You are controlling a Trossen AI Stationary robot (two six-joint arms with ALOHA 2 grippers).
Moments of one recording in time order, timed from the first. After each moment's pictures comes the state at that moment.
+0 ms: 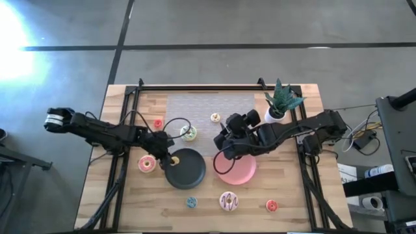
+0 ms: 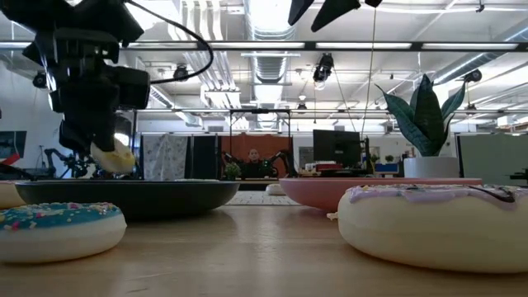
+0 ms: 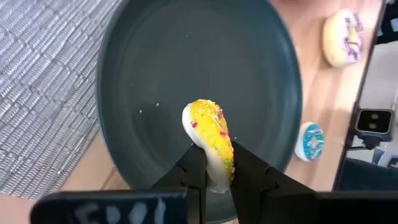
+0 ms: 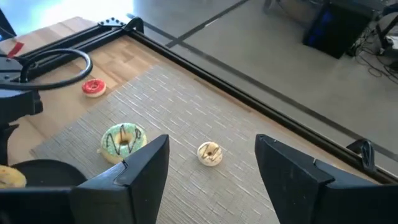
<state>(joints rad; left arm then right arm) -0.08 1.08 0.47 -0.26 0.24 -0.82 0.26 1.72 1.68 -1.04 0.96 0.91</state>
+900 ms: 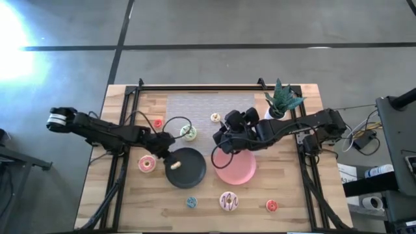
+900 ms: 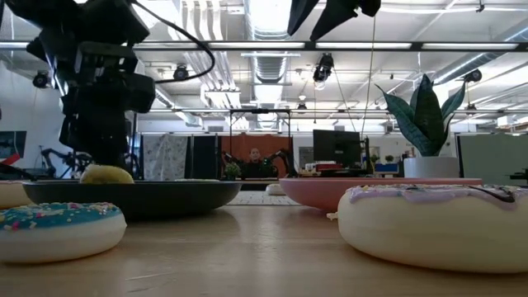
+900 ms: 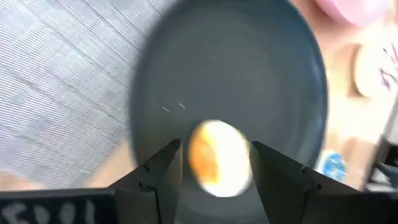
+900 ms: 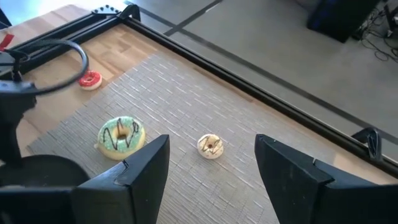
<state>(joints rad) -0.08 1.11 0.51 -0.32 0.13 -0.91 0.21 1.72 1.67 -1.03 0.89 0.91</state>
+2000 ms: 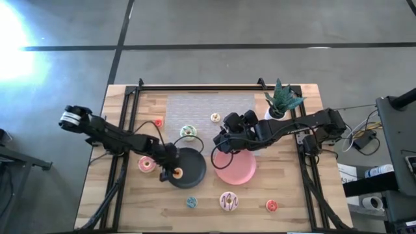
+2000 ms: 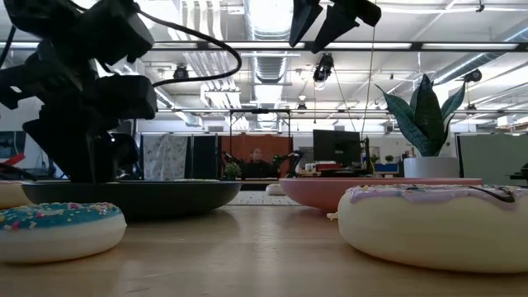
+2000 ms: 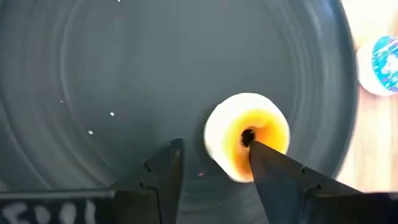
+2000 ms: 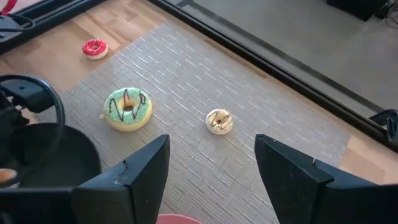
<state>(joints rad) -0.21 1.35 0.53 -0.17 0.17 -0.42 0.20 1.72 1.64 -1.03 0.78 0.91</state>
